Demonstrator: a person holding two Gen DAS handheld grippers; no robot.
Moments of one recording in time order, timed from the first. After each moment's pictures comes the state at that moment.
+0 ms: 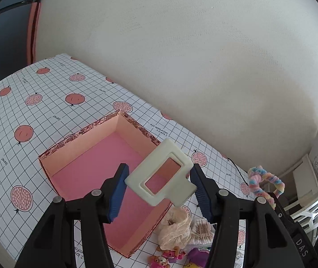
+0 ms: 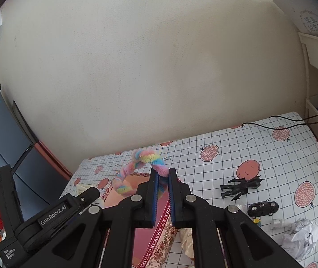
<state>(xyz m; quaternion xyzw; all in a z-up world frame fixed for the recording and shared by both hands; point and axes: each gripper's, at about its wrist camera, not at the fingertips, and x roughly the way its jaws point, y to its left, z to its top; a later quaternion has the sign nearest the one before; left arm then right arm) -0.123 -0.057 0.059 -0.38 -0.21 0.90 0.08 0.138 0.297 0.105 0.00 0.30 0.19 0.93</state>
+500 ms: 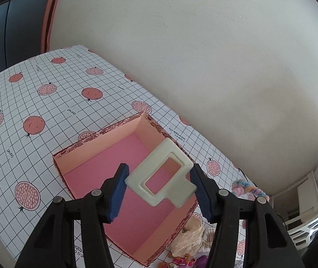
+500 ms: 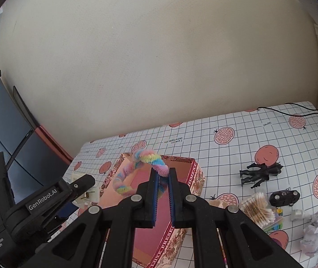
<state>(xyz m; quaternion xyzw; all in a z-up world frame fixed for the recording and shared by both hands) -0.134 -0.095 0.042 -0.39 -0.25 0.89 0.04 0.143 0.338 0.065 -0.03 0.33 0.19 0.92</state>
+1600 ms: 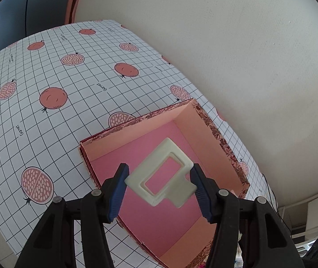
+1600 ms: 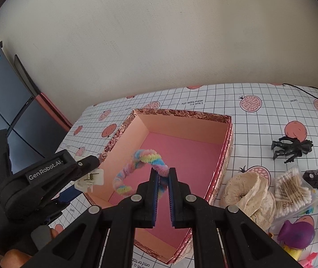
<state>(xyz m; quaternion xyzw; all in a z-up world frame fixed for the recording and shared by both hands) -0.154 -0.138 -0.022 -0.44 -0.29 0.85 -0.02 0.148 0.378 -0.009 -0.07 0.40 0.15 0.90</state>
